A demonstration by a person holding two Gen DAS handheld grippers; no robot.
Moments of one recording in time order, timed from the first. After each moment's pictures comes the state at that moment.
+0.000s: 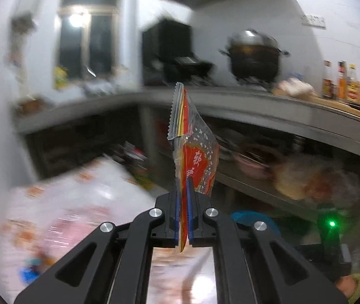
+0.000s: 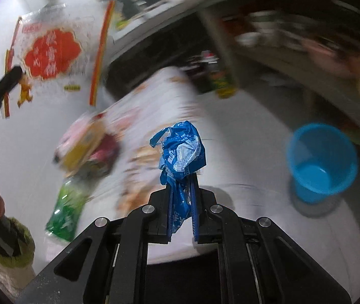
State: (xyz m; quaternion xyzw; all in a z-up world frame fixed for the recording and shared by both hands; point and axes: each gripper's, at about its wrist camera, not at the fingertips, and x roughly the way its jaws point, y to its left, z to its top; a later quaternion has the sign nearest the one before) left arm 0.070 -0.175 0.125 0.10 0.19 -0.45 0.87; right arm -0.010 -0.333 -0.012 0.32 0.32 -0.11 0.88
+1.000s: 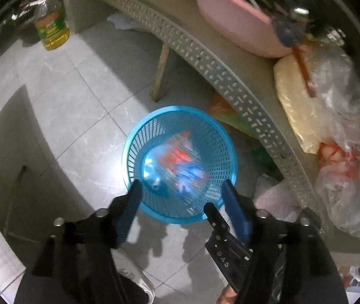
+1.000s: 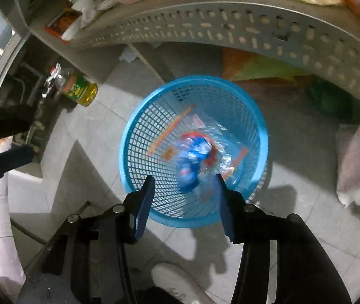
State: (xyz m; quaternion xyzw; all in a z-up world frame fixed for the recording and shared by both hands) left arm 0.127 -0.560 -0.144 0.18 0.59 -0.43 0.66; right arm -0.027 -0.559 -0.227 0.45 0.38 -0.35 0.73
